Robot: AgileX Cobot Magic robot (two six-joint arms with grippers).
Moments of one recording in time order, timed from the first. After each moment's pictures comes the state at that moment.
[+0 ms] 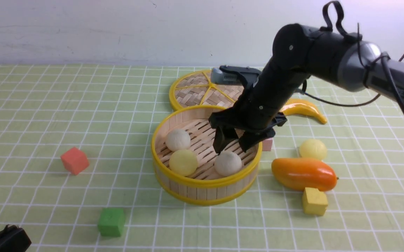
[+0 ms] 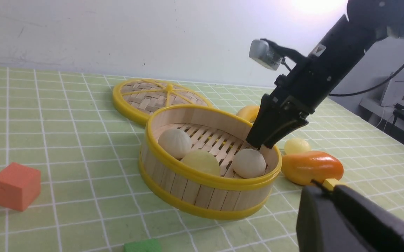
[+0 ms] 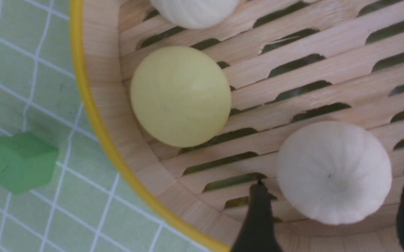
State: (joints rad) right arm 0.43 2.10 -1.90 0.38 1.12 -0.05; left arm -0.39 0.09 -0.18 -0.49 0.21 0.21
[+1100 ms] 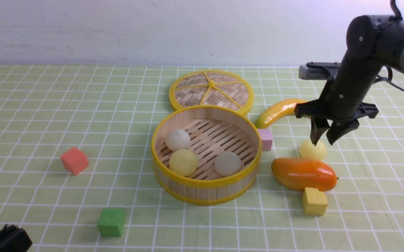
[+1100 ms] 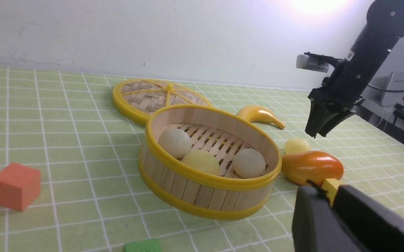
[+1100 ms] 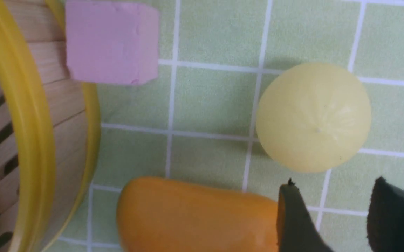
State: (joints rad) right arm 0.15 2.14 -1.88 0.10 1.18 0.08; left arm -0.39 0.09 -0.18 -0.49 0.21 0.21
